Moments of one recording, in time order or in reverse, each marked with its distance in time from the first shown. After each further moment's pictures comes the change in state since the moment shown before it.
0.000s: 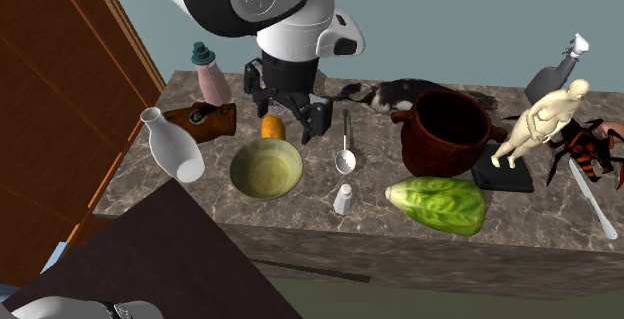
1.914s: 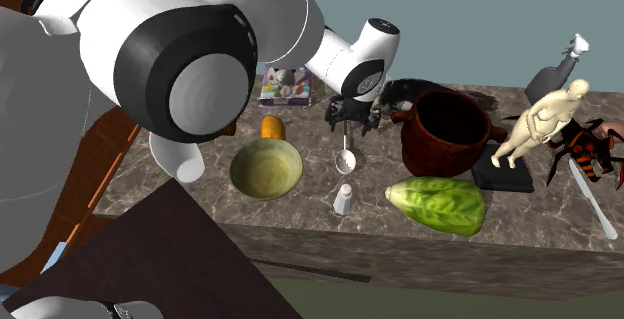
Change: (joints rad) arm -0.026 1.145 0.082 0.893 0.095 0.267 -0.484
